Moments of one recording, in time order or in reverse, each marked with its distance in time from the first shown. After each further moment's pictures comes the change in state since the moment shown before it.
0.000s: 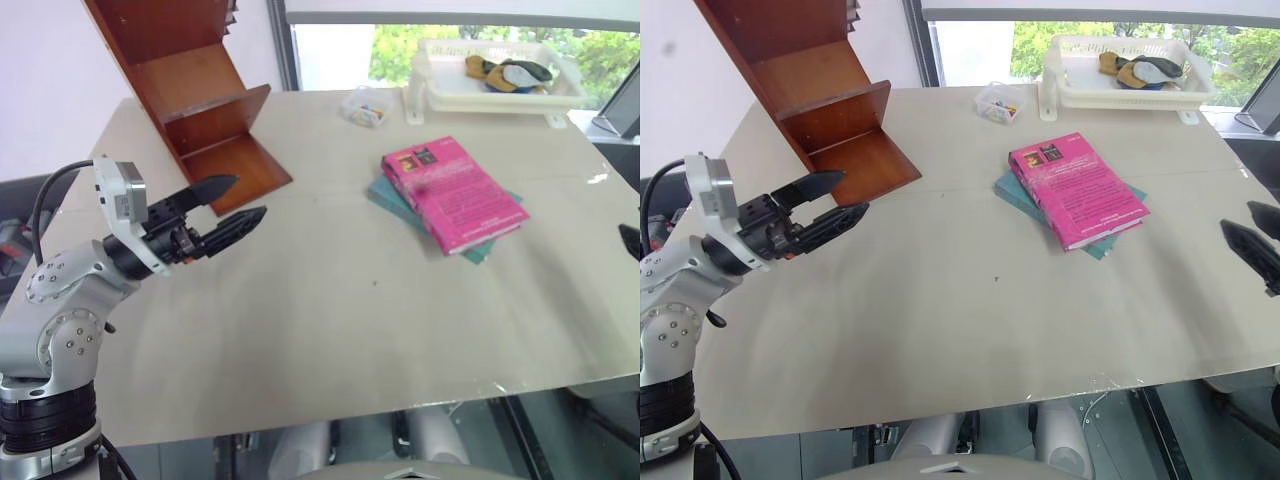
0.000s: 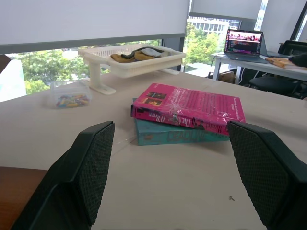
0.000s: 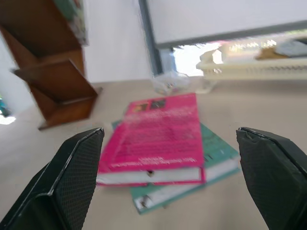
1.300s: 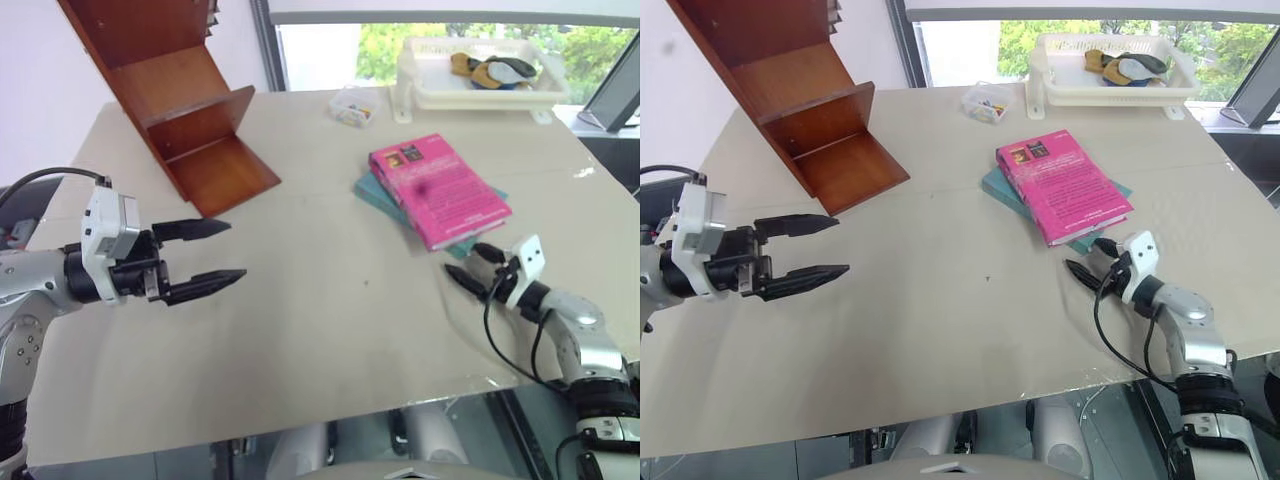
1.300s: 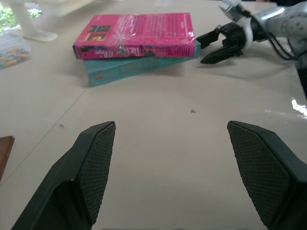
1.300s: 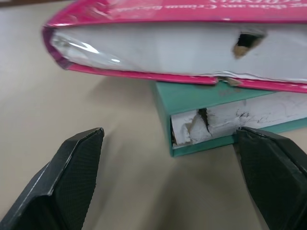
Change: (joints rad) left arm 0.150 0.256 0.030 0.046 0.131 -0.093 -0.355; right arm -0.210 0.351 0.591 0.162 -0.499 -0.339 -0.179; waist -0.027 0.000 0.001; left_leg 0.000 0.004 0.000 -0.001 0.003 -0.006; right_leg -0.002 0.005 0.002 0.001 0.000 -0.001
